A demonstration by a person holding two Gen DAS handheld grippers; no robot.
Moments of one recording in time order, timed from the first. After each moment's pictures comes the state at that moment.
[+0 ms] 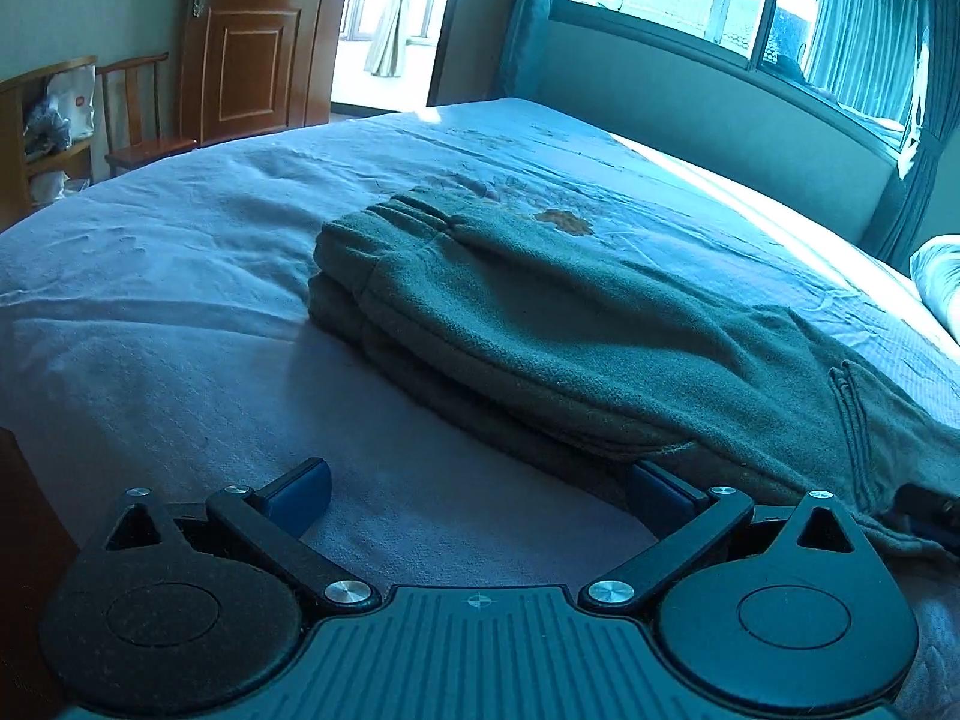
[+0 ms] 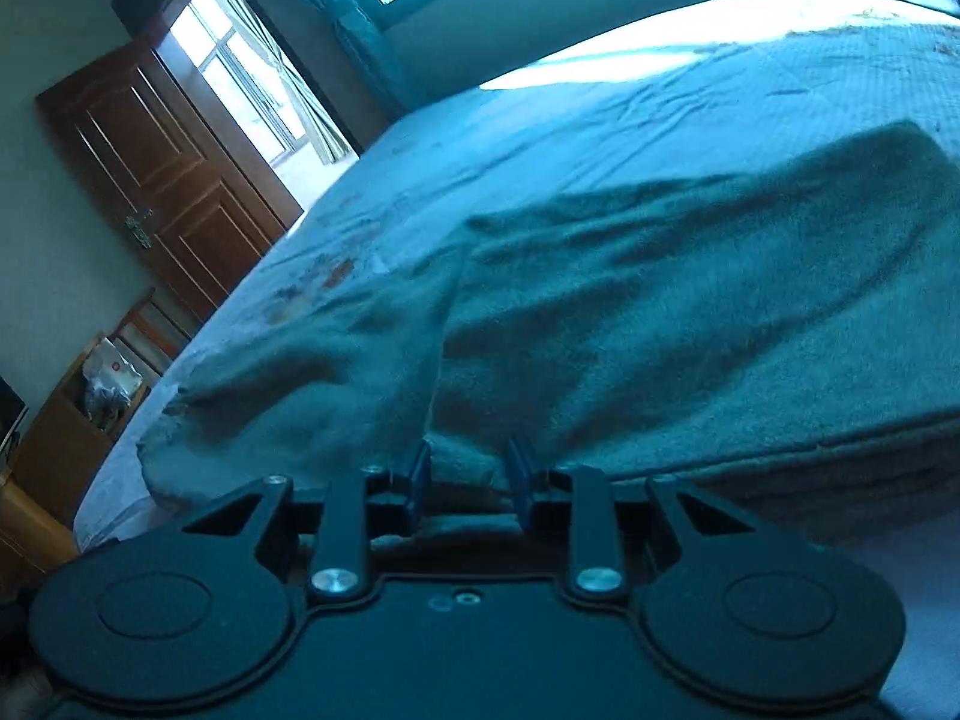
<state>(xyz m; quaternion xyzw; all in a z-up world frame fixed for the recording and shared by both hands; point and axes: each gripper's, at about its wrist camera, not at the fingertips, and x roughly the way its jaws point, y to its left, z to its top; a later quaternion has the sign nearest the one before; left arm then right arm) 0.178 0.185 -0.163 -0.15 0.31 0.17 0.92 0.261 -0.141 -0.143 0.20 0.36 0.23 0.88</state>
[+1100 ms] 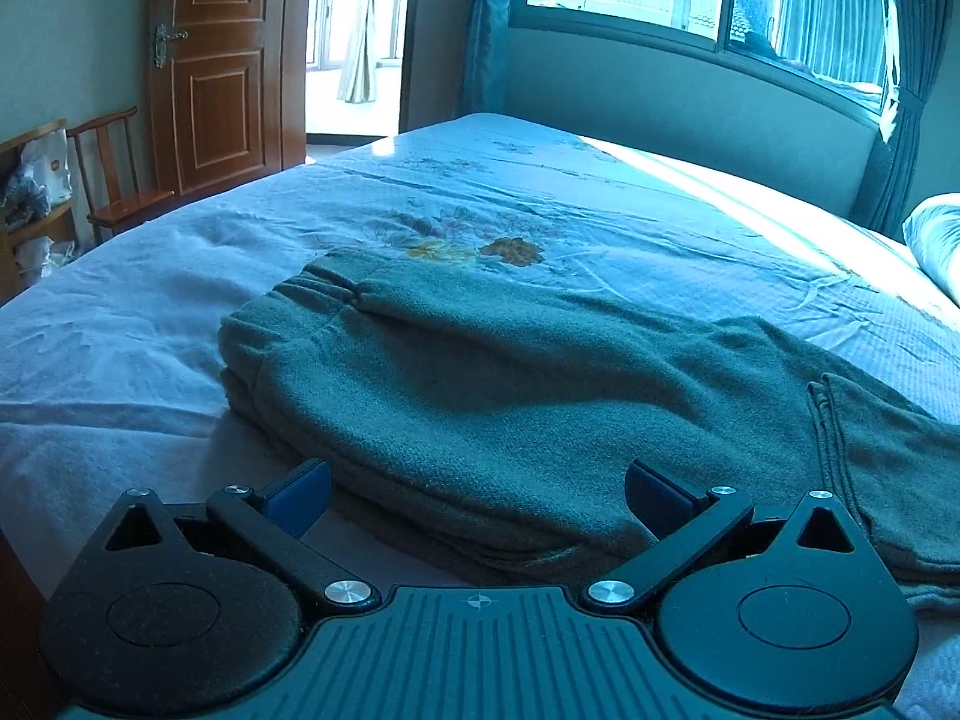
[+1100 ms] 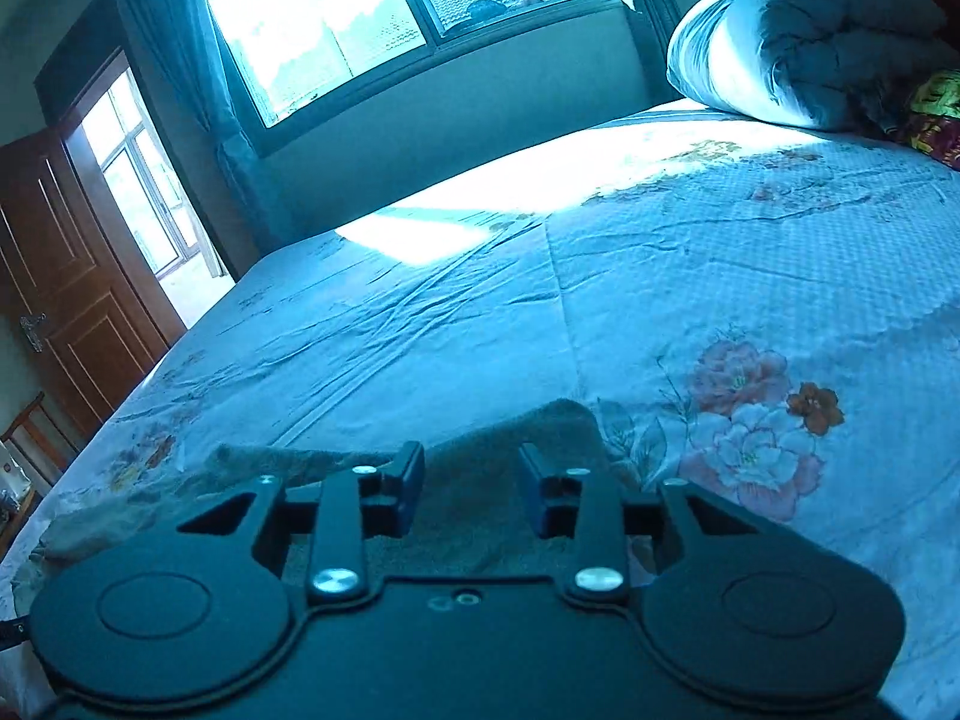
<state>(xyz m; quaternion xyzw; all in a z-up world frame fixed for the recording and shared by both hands) 0.219 0.145 -0.134 -0.09 0.31 0.17 0.93 0.323 -0.296 -0.112 0.18 0.27 0.09 0.94</state>
